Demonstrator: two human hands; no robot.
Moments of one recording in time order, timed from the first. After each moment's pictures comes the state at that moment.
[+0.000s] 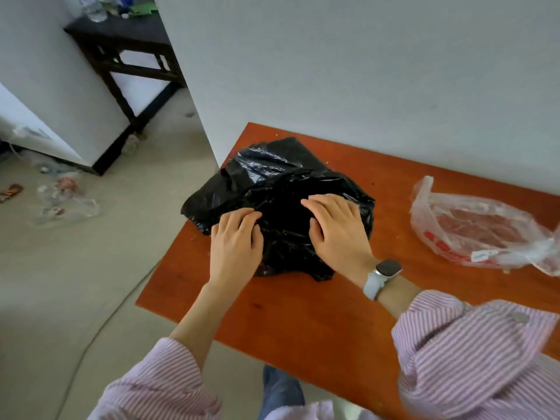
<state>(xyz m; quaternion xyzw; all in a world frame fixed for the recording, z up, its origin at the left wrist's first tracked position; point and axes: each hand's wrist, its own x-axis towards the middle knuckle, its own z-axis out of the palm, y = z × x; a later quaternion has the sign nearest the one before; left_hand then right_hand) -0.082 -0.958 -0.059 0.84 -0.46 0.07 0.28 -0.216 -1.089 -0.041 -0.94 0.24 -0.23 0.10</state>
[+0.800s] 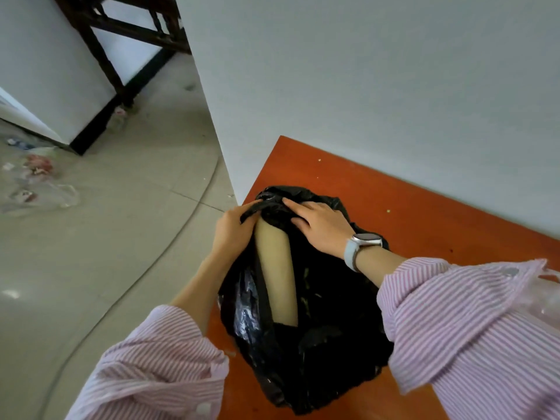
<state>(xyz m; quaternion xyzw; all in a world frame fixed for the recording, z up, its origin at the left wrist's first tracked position) 0.149 -1.085 -0.156 0.83 -0.27 -0.25 0.42 0.025 -1.219 -0.139 -0.94 0.24 0.13 0.21</state>
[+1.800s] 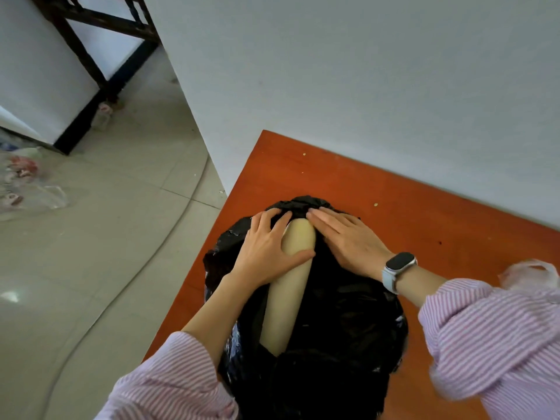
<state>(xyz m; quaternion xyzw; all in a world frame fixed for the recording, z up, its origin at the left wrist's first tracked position) 0.082 -1.106 -0.159 0.82 -0.48 -0.22 0.22 -0.056 -1.253 -0.166 -0.99 0.10 0.00 0.07</state>
